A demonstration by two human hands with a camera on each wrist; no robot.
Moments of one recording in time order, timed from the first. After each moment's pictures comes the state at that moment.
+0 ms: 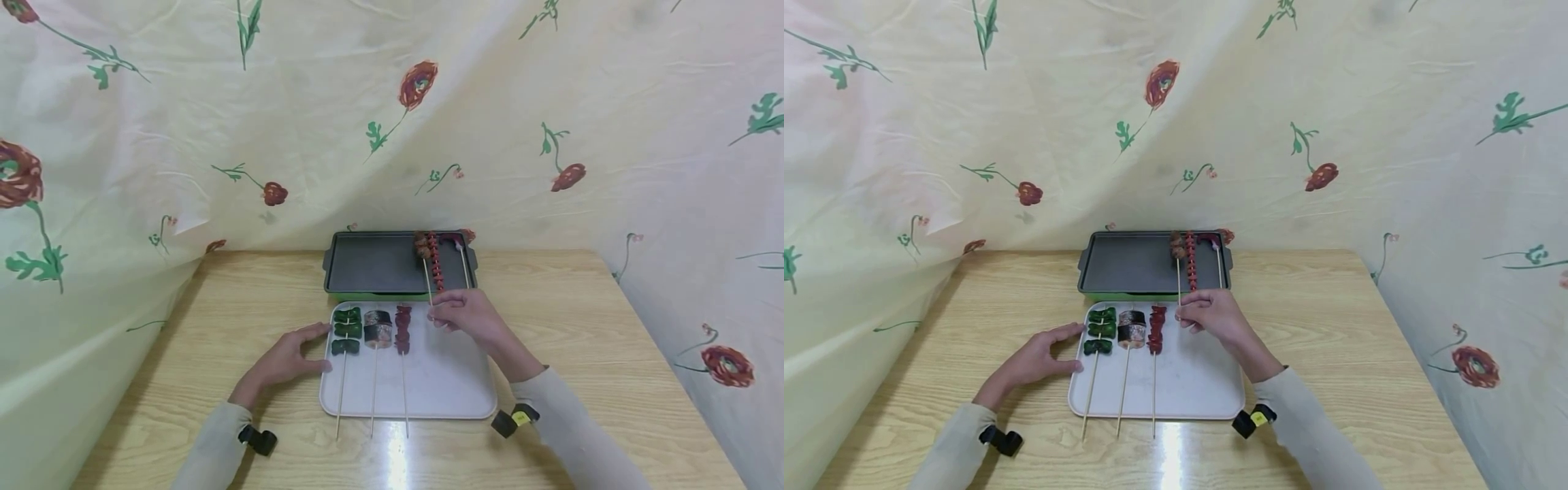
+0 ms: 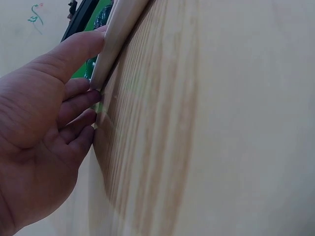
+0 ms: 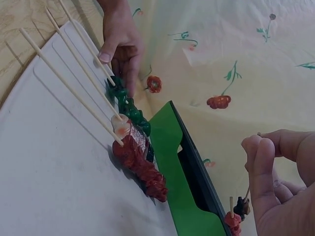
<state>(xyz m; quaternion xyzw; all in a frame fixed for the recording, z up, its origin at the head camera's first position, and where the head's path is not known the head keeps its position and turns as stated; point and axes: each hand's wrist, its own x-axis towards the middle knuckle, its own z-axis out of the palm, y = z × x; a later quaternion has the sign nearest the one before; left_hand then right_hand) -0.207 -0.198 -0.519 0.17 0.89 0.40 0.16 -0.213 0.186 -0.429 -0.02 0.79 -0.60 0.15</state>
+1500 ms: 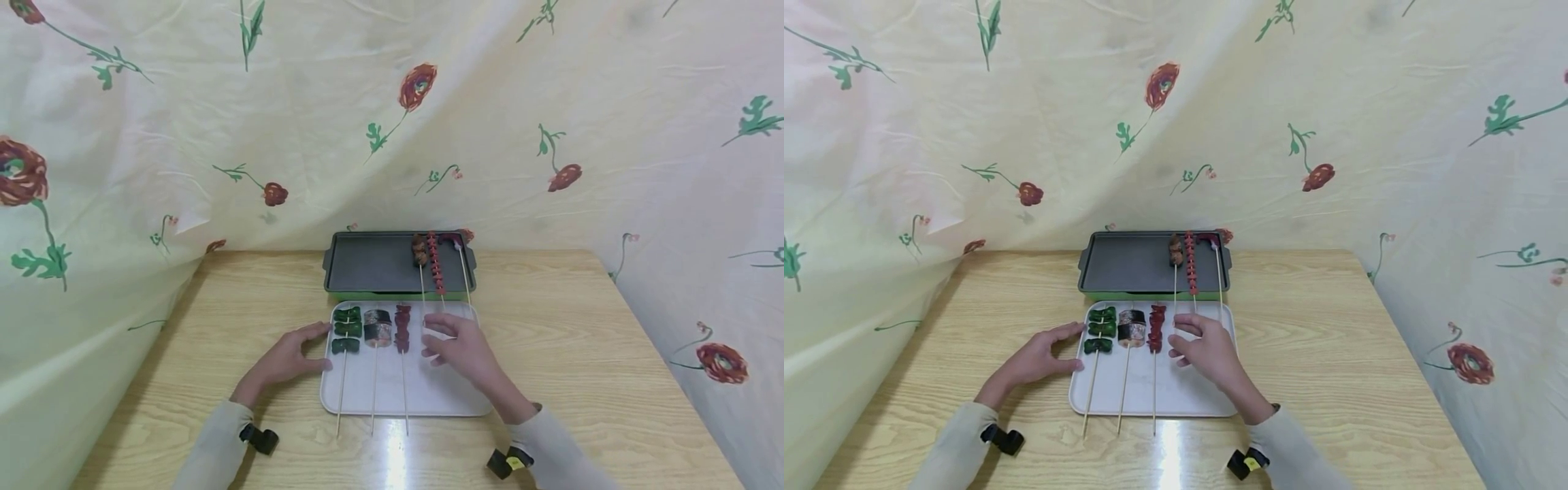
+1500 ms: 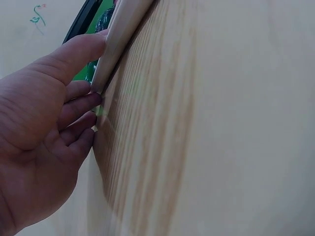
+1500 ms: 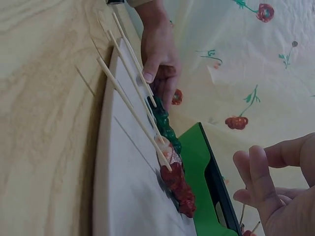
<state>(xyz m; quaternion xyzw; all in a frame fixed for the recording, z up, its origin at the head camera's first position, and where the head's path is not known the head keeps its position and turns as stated) -0.206 -0.197 -0.520 0.18 0.89 0.40 0.15 -0.162 0.162 -0.449 -0.01 0.80 -0.59 0.11</state>
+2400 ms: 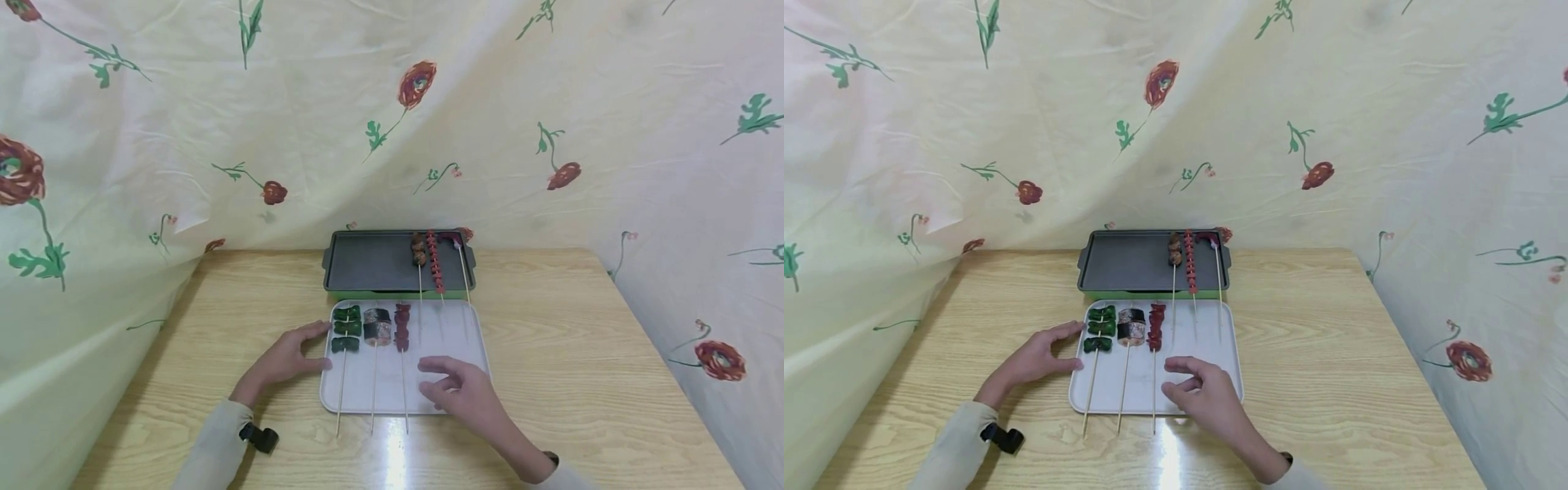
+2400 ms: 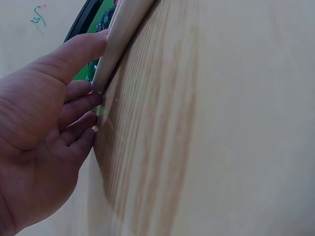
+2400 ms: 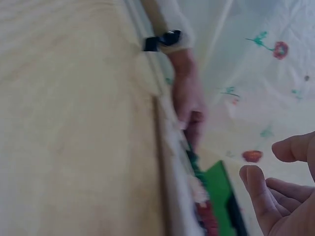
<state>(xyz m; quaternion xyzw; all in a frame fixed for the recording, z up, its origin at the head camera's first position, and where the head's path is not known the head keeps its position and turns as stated) -0.205 -0.197 -0.518 0.18 0.89 0.39 0.15 -0.093 0.160 -0.462 -0.07 0.81 -0.58 0.09</state>
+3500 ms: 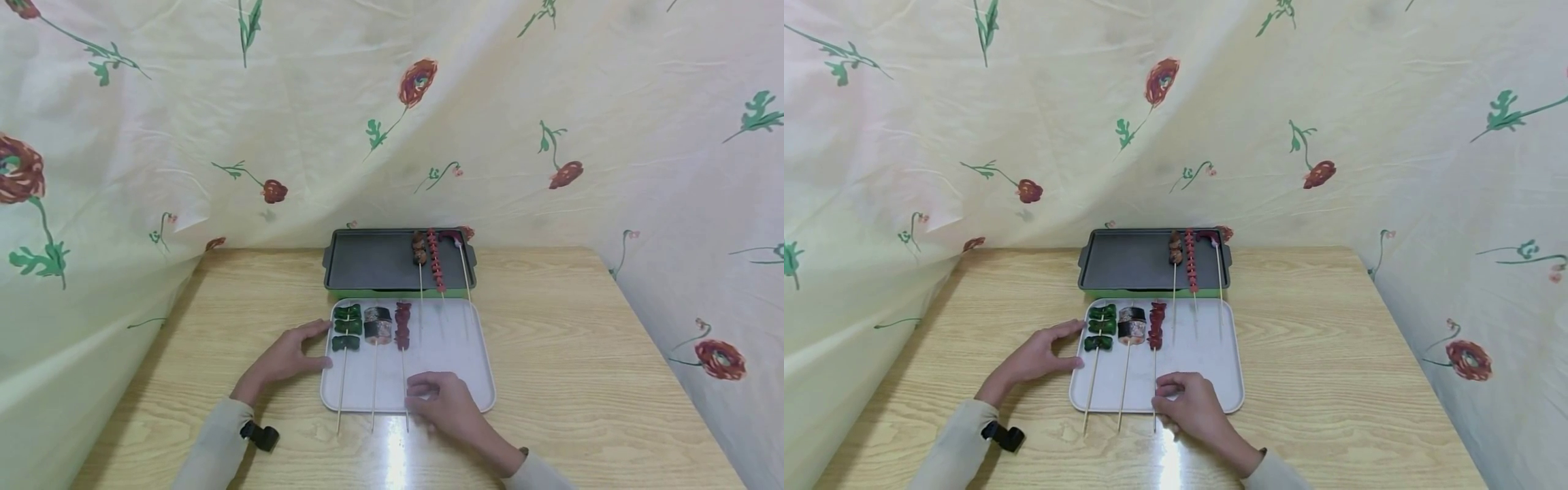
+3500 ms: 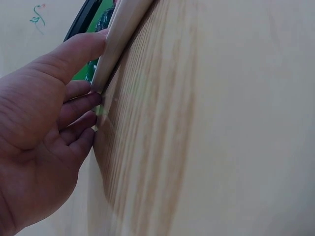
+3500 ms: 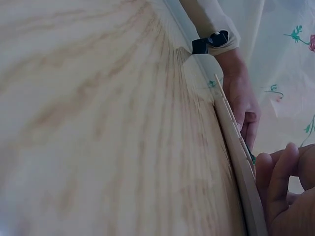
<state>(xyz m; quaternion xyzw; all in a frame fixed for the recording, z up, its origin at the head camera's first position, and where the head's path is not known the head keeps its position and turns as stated) -0.204 -0.197 -0.516 0.18 0.89 0.40 0.15 -0.097 0.139 -0.503 -0.05 0.83 -0.55 0.13</state>
